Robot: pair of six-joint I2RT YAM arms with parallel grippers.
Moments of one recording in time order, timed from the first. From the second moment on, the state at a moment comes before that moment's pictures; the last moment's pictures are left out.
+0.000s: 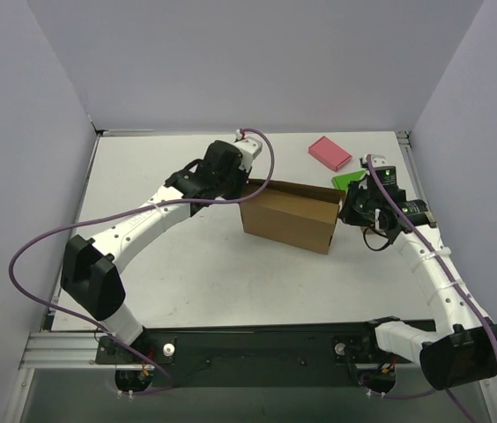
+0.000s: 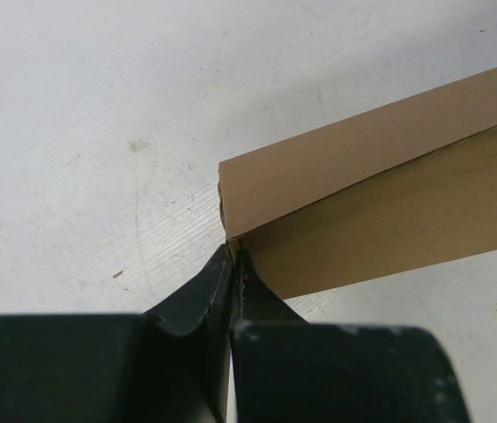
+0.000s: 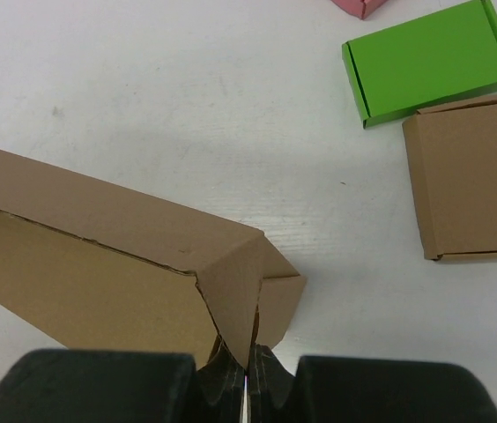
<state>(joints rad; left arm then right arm) -0.67 1.64 1.47 -0.50 -0.08 -0.06 0.22 1.12 1.07 -0.75 -0.01 0.26</state>
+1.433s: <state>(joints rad) -0.67 1.70 1.67 -0.86 -0.06 0.00 0.41 1.14 1.12 -0.79 0.20 0.26</state>
